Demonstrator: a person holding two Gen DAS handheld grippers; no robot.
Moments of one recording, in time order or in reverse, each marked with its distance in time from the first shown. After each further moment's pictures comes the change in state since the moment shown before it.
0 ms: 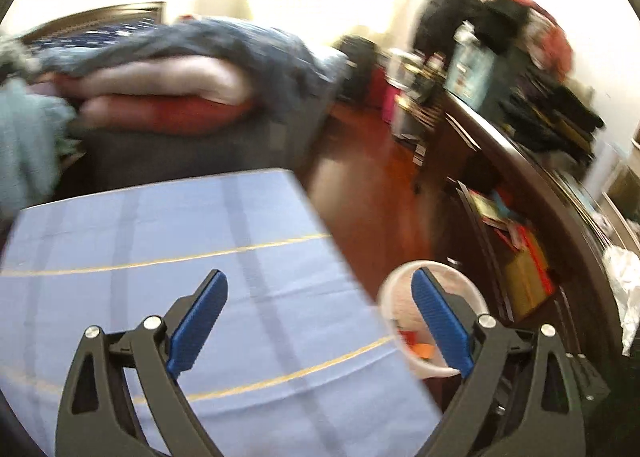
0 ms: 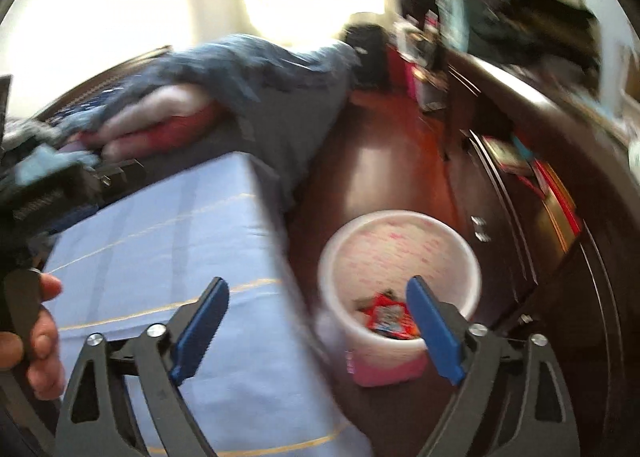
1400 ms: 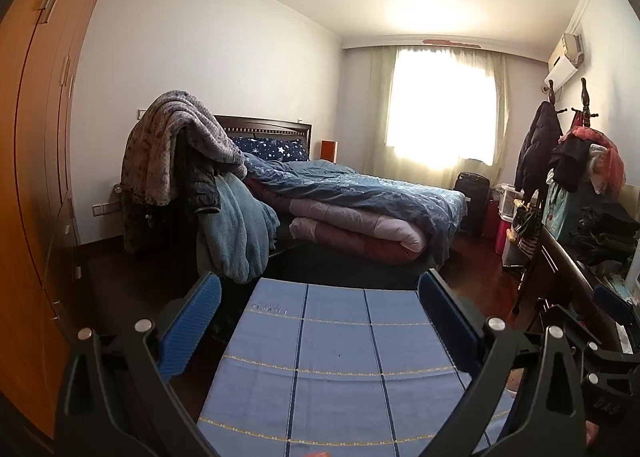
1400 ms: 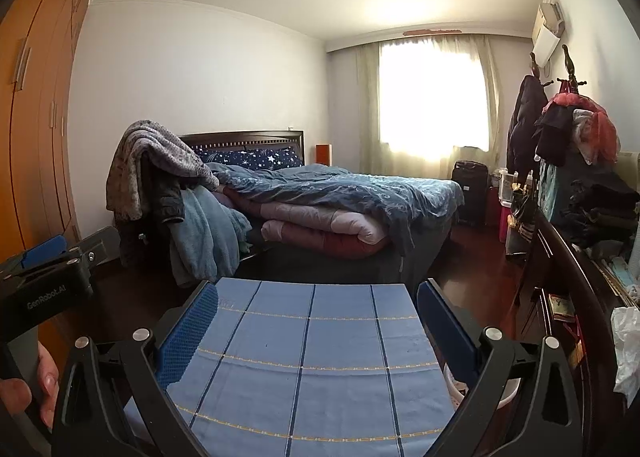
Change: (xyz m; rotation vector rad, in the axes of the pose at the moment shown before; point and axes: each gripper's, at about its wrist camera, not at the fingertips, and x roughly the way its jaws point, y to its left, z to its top) left arm -0.388 0.099 -0.063 -0.113 -0.477 0.420; right arm -0.254 0.185 -0.010 -0.281 -0.397 0.276
